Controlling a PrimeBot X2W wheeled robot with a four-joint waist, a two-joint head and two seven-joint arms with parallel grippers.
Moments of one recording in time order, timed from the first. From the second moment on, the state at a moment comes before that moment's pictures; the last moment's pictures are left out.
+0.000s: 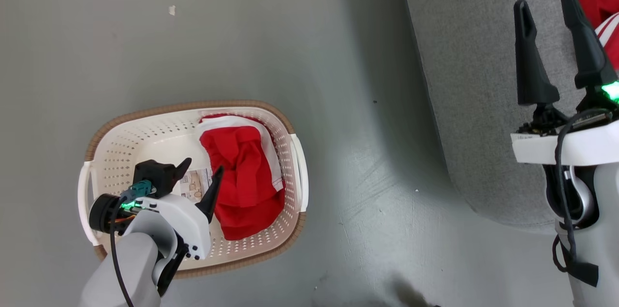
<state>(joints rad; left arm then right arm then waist) -0.52 0.13 -0.41 0.67 -0.43 -0.11 -0.10 -0.41 -0.13 0.01 -0.13 0.26 0.13 -0.26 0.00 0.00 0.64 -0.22</state>
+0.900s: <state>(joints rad) -0.67 0.16 -0.46 0.87 -0.41 -0.12 0.01 -0.50 -0.08 0.02 -0.15 0.26 0.13 -0.26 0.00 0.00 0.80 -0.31</state>
